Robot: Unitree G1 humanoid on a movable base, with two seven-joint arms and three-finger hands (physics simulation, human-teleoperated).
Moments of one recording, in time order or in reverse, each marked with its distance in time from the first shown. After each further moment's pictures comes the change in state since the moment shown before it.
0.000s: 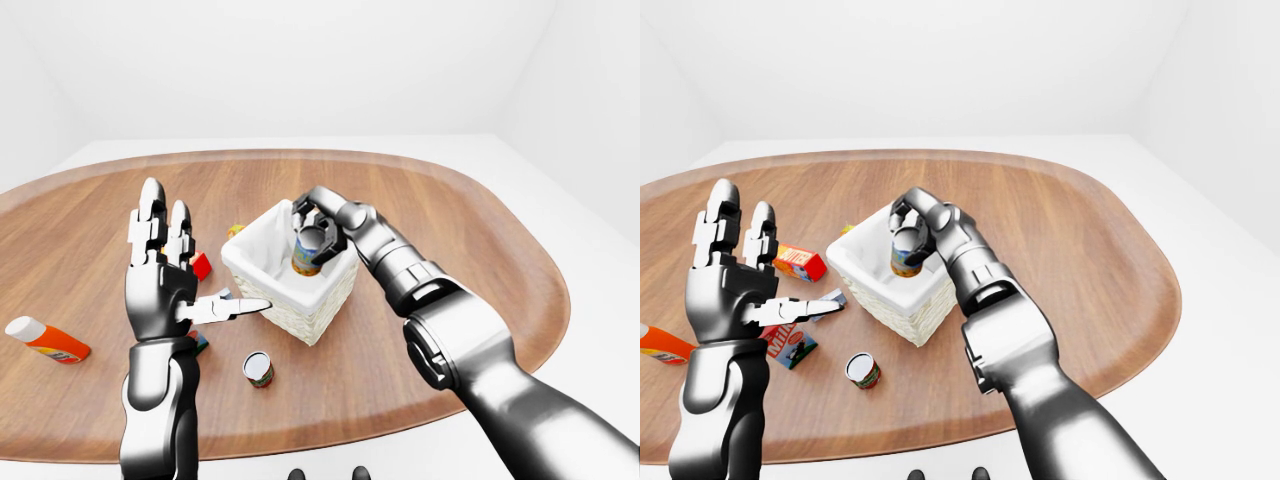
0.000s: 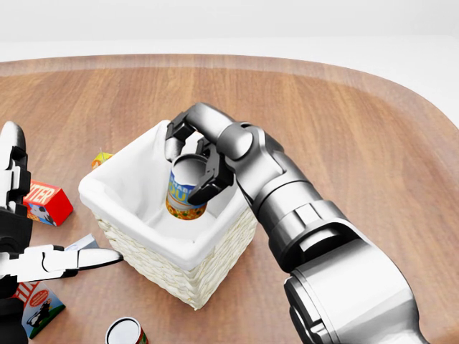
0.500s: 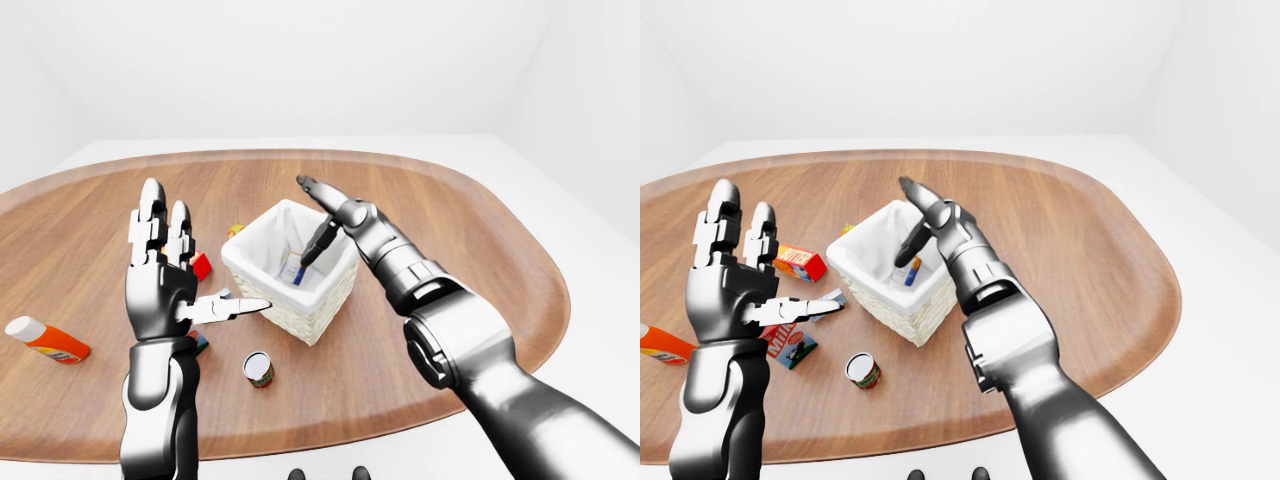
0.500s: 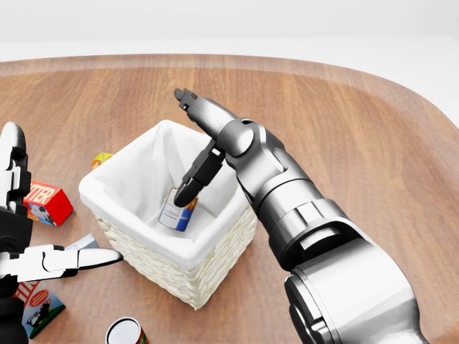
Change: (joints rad) left arm -0.001 0.001 0.001 0.004 -0.001 0.000 0.001; right arm -0.001 0.001 -0.028 -0.010 -0.018 0.000 -0.015
